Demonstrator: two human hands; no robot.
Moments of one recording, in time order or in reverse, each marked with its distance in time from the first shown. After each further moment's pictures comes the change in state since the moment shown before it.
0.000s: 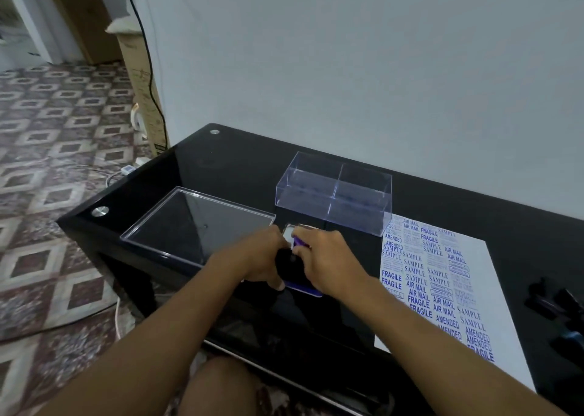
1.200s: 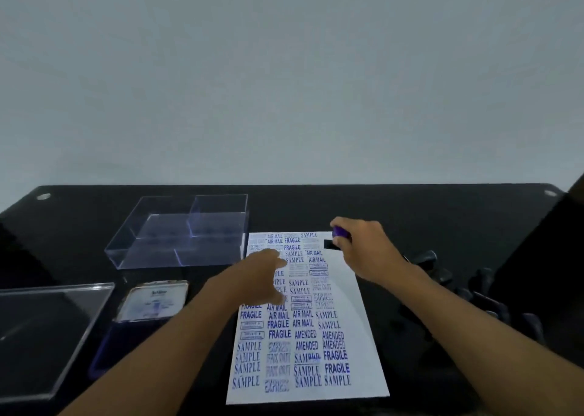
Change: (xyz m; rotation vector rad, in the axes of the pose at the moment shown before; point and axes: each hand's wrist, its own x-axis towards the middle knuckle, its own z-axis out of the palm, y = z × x) left_hand 0.116 0.204 0.019 0.071 -0.113 0.274; right_hand -0.111 0.208 -0.170 -0.087 0.200 0.481
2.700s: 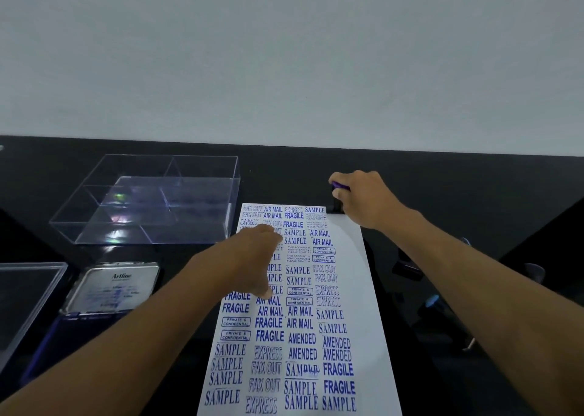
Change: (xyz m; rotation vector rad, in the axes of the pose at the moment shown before) left_hand 0.032 -0.001 0.000 0.019 -0.103 -0.031; right_hand 0.090 0.040 0.030 -0.113 -0.145 -0.004
